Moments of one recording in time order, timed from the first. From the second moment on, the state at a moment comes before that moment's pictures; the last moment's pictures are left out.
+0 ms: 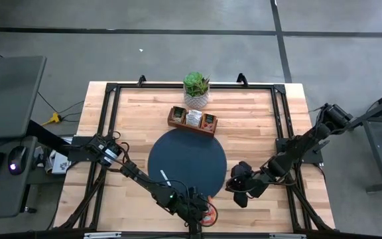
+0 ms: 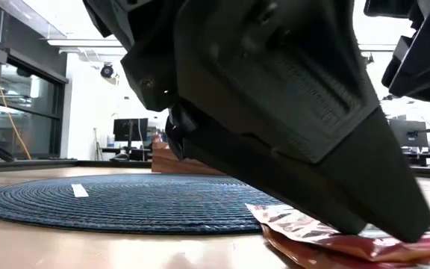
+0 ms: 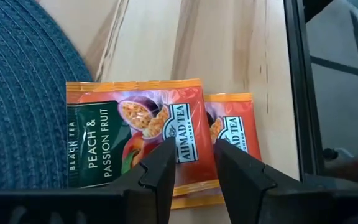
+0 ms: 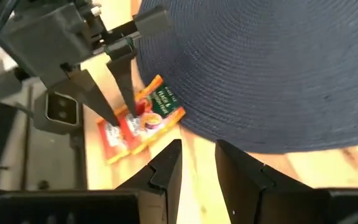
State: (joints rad) left arm -0.59 2.26 1.60 -0.15 -0.26 -0.70; right arm 0.68 1.43 0.73 -0.10 0.33 0.99
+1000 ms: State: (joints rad) left arm -0.58 2.28 1.60 -0.17 -0.30 -0.61; right arm 0.55 1.78 0.74 0.31 0.12 1.31
